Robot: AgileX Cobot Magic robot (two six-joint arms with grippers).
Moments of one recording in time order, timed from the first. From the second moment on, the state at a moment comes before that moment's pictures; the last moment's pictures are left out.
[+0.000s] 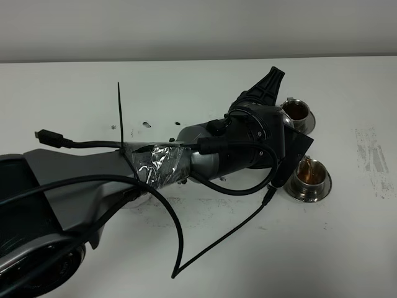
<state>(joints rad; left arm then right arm) -0.96 2.24 -1.75 0.99 0.70 0.64 0.03 -0.01 -0.52 0.15 1.13 -0.10</state>
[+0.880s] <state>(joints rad) -0.96 2.24 -1.75 1.05 0.69 0.69 0.03 -0.01 -0.52 0.15 1.13 -0.10</state>
